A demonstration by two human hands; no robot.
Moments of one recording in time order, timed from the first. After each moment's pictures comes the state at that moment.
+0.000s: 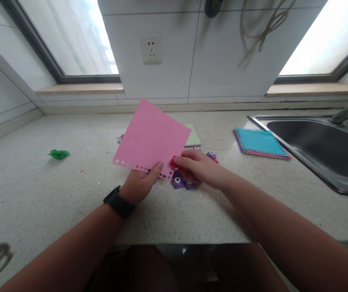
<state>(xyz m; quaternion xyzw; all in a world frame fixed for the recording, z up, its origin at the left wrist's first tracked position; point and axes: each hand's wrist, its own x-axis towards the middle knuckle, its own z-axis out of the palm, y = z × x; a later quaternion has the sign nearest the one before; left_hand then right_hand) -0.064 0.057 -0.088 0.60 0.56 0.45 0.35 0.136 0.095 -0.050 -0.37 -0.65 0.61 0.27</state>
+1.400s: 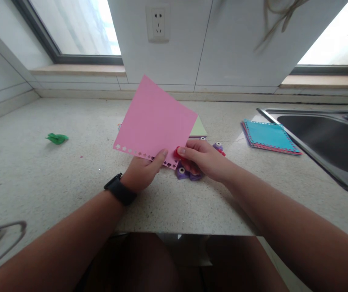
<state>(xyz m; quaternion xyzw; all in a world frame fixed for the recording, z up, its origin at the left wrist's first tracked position) -0.067 0.058 -0.091 0.66 0.52 0.45 0.28 0.133 0.097 -0.065 -0.33 -0.66 0.61 0.29</state>
